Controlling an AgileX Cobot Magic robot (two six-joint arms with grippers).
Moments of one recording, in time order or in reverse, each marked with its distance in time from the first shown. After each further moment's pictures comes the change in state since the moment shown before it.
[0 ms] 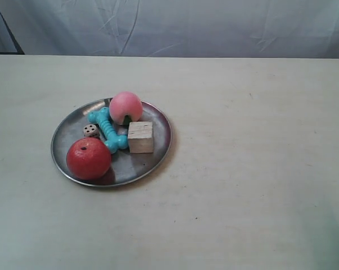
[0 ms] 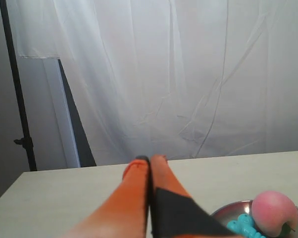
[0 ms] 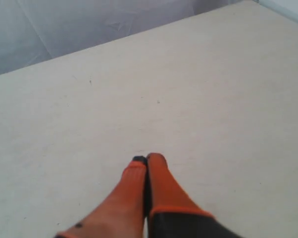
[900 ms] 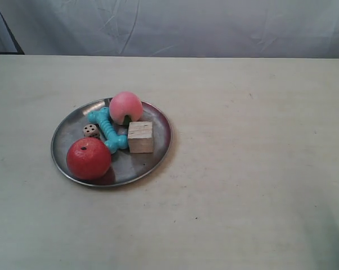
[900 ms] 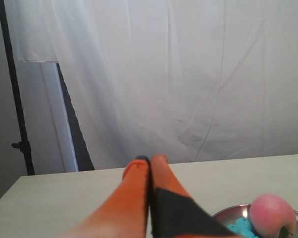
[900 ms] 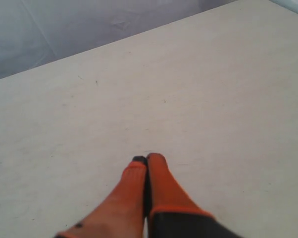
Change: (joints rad) left arm -0.006 -0.001 0.000 0.000 -0.013 0.000; right arm 0.000 0.000 0.009 0.019 -0.022 0.003
